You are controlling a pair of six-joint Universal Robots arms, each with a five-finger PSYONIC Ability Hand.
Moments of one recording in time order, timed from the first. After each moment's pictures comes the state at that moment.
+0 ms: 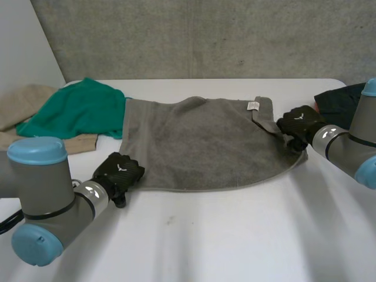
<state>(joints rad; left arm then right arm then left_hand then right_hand) 4.36 -2.06 -1.72 3.30 -1.39 3.82 1.72 -0.83 1.12 0.10 1.26 2.44 0.57 0.56 0.57 0.56 0.38 1.11 1.17 1.18 1.19 1.00</state>
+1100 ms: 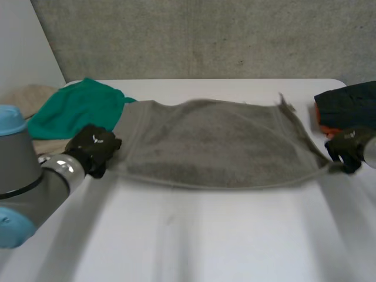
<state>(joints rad) 4.44 -1.89 -1.68 3.21 -1.40 3.86 1.56 -1.04 1.29 0.37 1.39 2.34 1.16 1.19 1.18 1.19 0.97 1.11 1.17 1.19 1.19 1.01</state>
